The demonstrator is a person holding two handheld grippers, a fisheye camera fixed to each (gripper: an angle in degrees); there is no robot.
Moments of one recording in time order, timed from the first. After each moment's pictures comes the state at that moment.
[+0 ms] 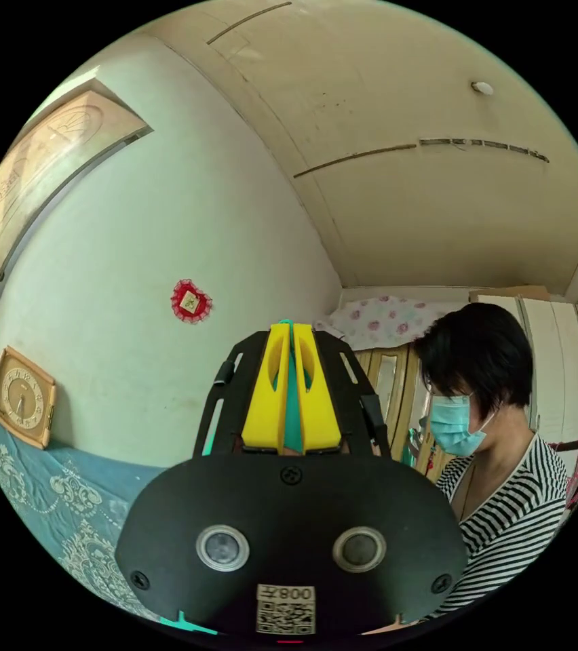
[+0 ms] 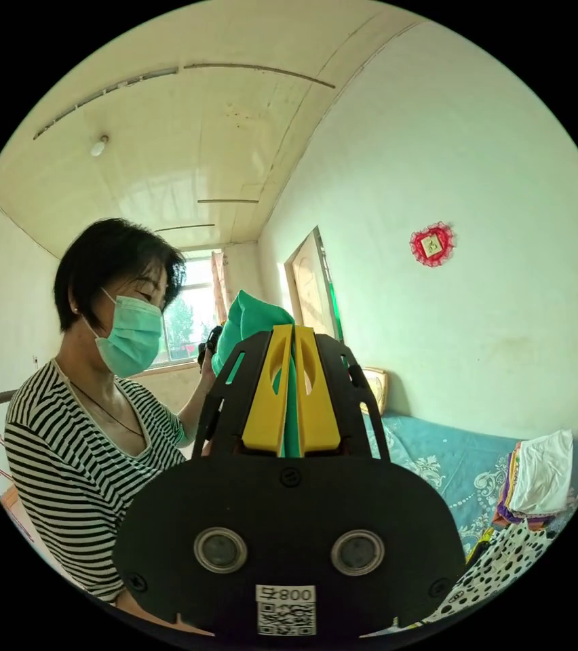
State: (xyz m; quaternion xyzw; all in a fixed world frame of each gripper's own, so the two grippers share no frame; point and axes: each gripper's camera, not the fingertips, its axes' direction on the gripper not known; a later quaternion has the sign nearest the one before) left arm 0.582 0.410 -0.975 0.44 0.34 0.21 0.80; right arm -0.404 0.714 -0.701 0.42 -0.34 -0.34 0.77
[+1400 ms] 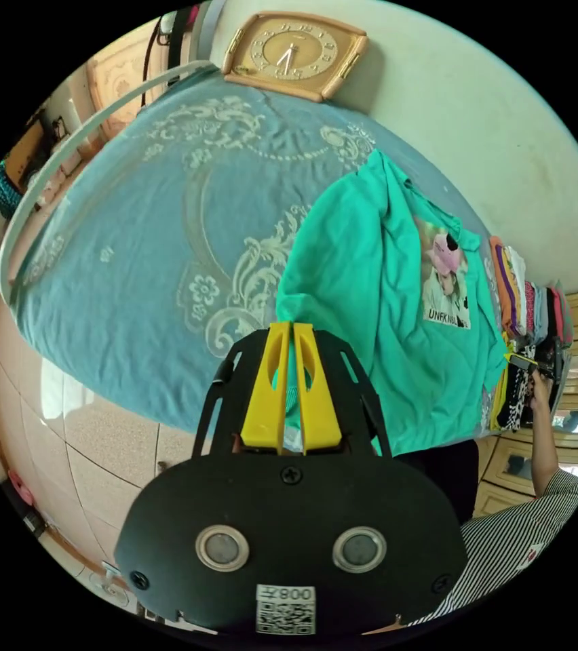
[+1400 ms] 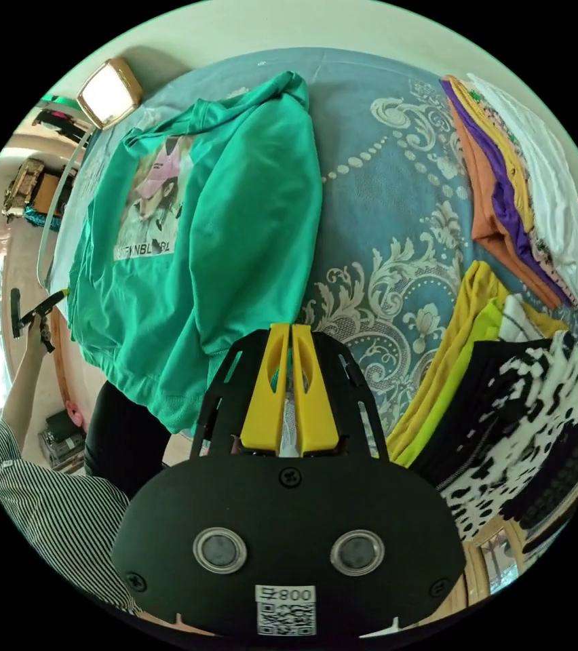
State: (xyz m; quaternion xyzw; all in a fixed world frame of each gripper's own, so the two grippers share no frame) left arm 0.140 0.335 -0.583 -0.10 -0.18 -0.12 0.97; right arm -0.275 0.246 -0.072 -0.18 0.08 -0.10 0.98
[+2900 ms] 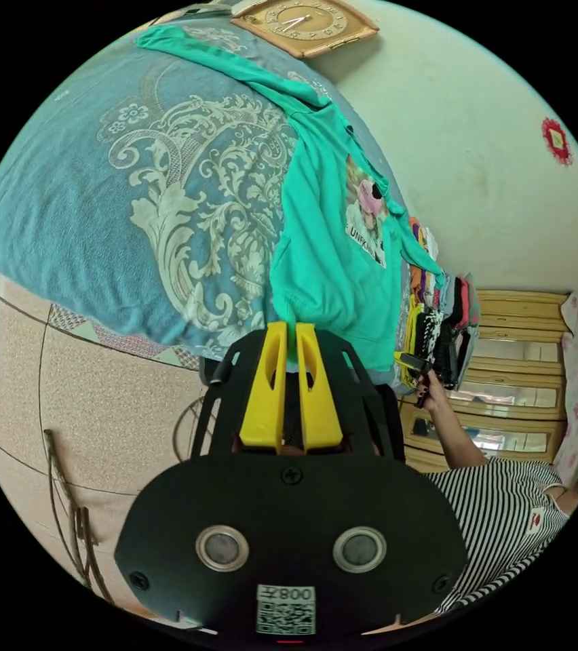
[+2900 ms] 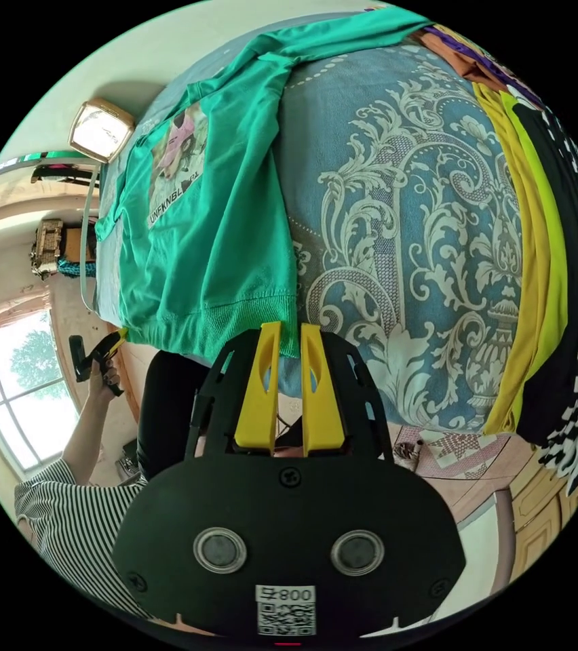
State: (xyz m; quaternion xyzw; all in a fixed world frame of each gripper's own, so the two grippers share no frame) left arm -0.011 0.687 -0.621 -0.12 0.09 -0.20 0.97; right arm -0.139 0.457 0.007 -0.21 -0.06 0.05 0.97
